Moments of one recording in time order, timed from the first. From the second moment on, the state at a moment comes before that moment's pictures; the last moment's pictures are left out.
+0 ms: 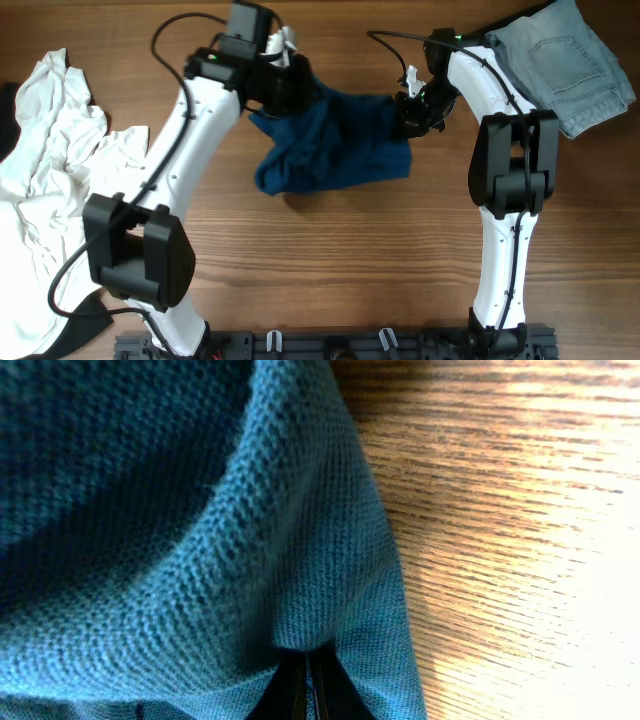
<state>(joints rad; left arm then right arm) -0.33 1.88 1.65 -0.77 0.56 -0.67 0.10 2.43 1.95 -1.25 -0.45 0.07</state>
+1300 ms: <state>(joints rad) -0.60 2.12 1.65 -0.24 0.43 -0.89 0.07 2.45 1.96 -1.27 -0.49 0.08</state>
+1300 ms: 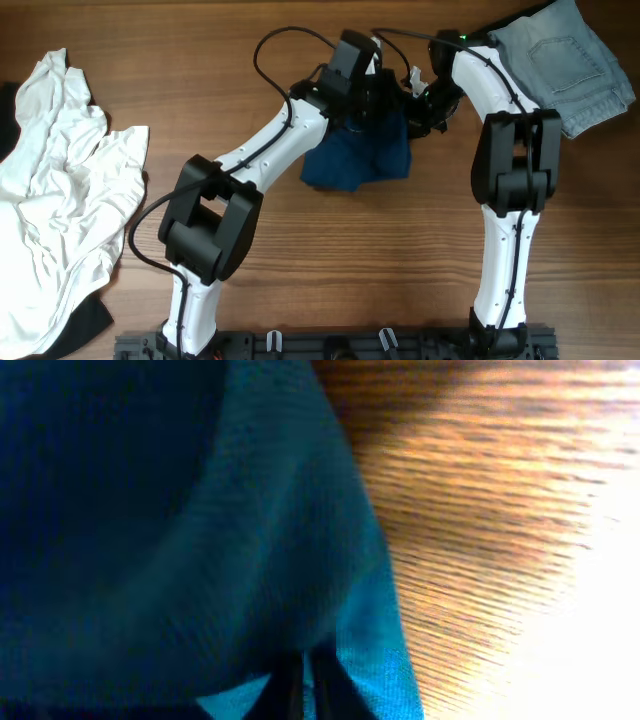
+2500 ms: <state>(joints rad) -0.71 2.14 1.65 -0.25 0.39 -0.76 -0.12 2.38 2.08 -1.39 -0.18 0.17</state>
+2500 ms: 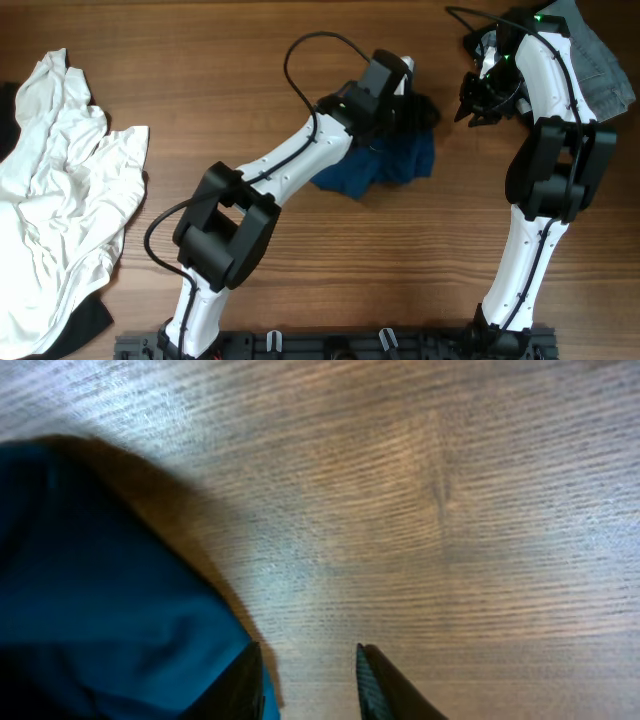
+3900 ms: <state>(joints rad) -0.41 2.18 1.97 -1.12 0.36 -0.77 -0.18 2.38 2.08 -1.40 -0.17 0.15</state>
